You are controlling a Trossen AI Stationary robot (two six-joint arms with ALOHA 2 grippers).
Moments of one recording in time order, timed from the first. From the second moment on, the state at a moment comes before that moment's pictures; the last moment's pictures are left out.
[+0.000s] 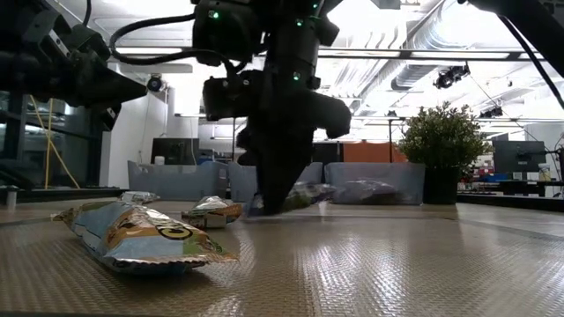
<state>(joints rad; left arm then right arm) 0.08 0.08 0.01 0.00 0.01 -0.35 0.12 2.32 1.88 -0.93 -0.04 -0.18</state>
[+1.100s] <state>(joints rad) 0.08 0.08 0.01 0.00 0.01 -0.35 -0.01 2.05 1.88 -0.02 -0.08 0.14</state>
